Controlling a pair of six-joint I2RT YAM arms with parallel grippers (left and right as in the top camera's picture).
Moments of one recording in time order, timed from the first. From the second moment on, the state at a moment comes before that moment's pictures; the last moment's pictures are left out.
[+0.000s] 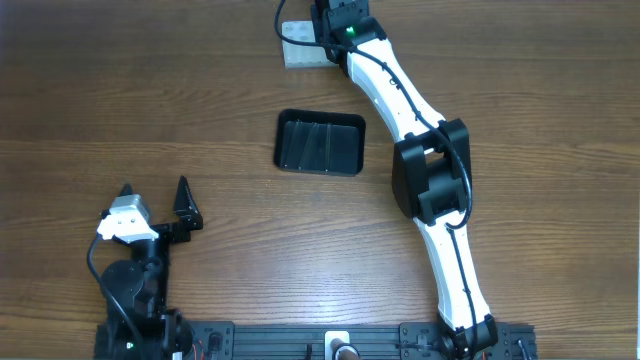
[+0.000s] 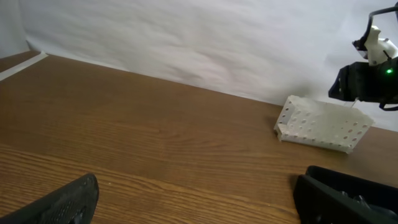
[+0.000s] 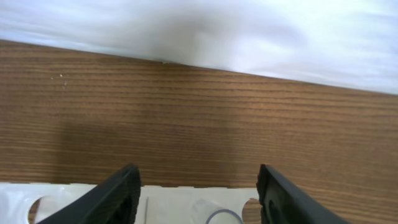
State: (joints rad) left arm 0.08 0.01 0.01 -0.07 0.00 -0.20; right arm 0.40 2.49 2.26 -0.49 0.34 0.12
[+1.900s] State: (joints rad) left arm 0.08 0.01 0.01 -0.07 0.00 -0.20; right arm 0.39 2.51 2.26 -0.49 0.35 0.18
